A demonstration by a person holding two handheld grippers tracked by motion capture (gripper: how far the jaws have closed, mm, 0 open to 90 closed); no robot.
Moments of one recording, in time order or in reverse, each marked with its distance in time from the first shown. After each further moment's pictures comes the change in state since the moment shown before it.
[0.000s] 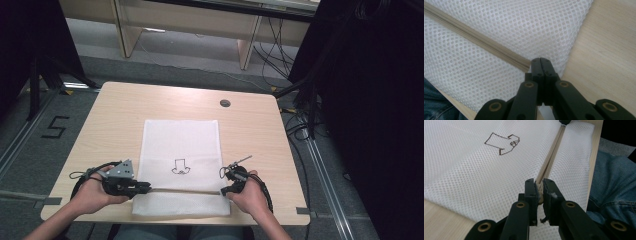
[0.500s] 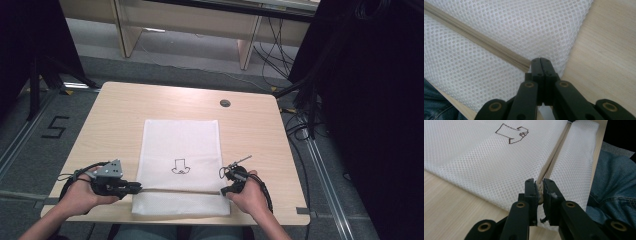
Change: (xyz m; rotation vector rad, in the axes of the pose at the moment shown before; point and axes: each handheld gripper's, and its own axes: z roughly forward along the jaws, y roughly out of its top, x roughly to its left) left arm 0.011 -0.015 -0.018 0.000 0.019 -0.044; right arm 0.001 0.000 -0.001 0.011 -0.005 0.003
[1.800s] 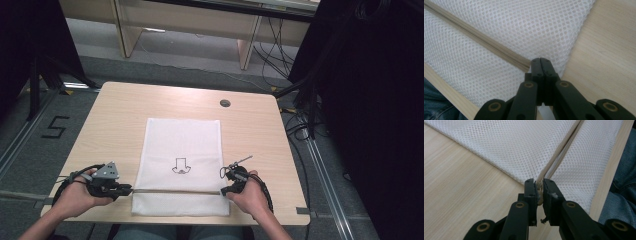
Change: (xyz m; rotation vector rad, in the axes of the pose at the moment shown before) left arm 0.009 -0.016 -0.002 0.124 0.094 -0.003; right arm 0.001 -0.001 0.000 -0.013 -0.002 0.007
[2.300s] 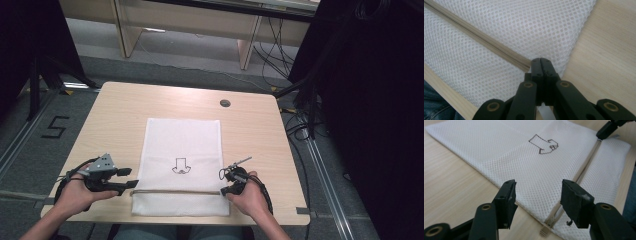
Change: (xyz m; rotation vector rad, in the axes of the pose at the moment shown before) left arm 0.007 0.006 0.000 -0.265 0.058 -0.118; right arm 0.003 -0.002 -0.001 -0.009 -0.013 -0.012
